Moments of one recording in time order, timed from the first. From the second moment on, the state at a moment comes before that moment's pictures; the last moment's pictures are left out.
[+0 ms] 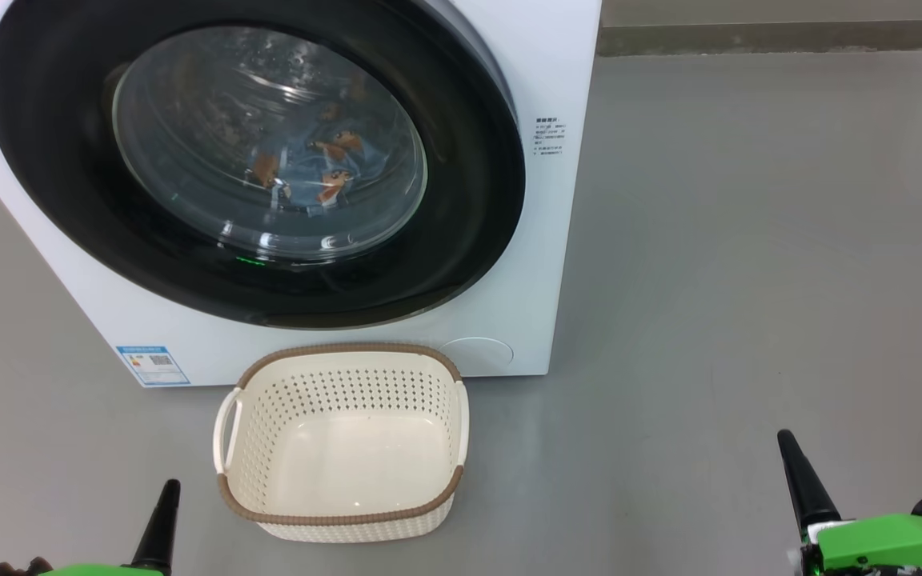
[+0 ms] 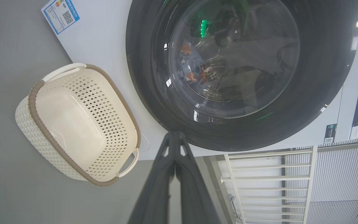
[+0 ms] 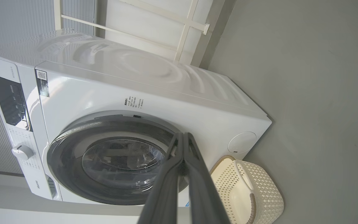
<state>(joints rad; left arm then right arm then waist) -0.03 0.06 0.05 0.29 -1.35 -0.13 0.03 -0.05 -0.05 -0.12 0.31 1.33 0.13 0.03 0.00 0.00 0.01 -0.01</state>
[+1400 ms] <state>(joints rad) -0.07 0.04 0.08 0.28 -1.60 -0.13 0.11 -0.07 -0.05 -0.14 0.28 1.60 0.13 0.11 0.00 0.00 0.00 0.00</state>
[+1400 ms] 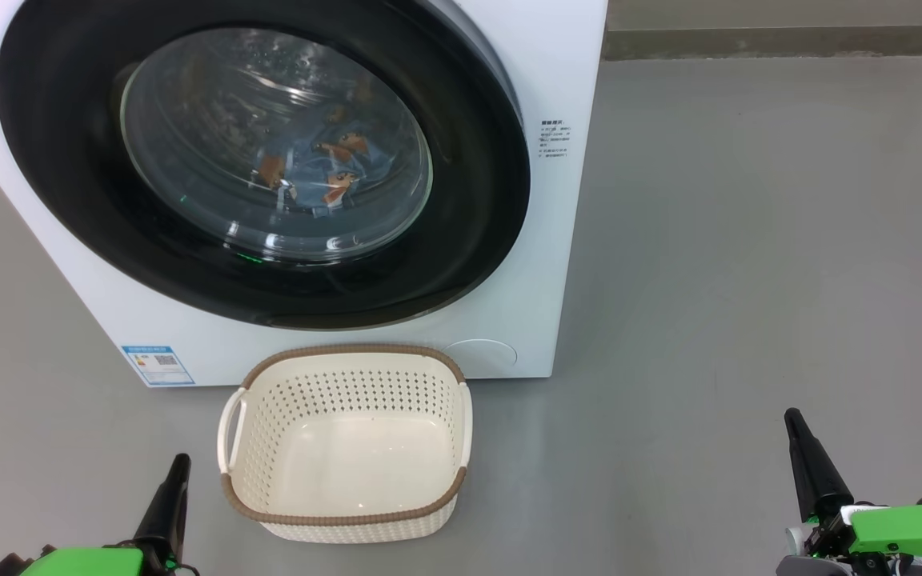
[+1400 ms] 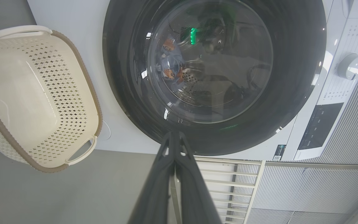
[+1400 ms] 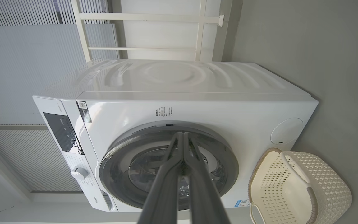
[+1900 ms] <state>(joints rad) -0.07 0.04 0.08 0.28 -1.60 -0.13 0.11 -0.07 -0.05 -0.14 0.28 1.60 0.13 0.11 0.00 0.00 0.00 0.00</state>
